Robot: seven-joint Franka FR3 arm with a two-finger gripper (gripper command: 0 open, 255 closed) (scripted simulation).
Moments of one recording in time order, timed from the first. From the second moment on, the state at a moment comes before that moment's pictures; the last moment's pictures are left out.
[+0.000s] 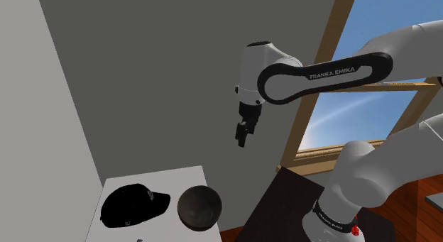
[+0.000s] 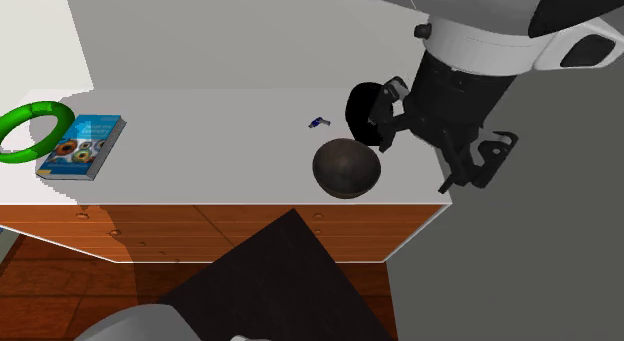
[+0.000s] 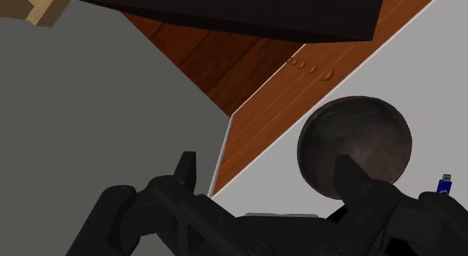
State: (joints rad) arm 0.06 -0.57 0.18 -2.51 0.04 1.91 0.08
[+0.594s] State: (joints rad) arm 0.10 -0.30 0.32 -2.48 0.07 2.15 0.26
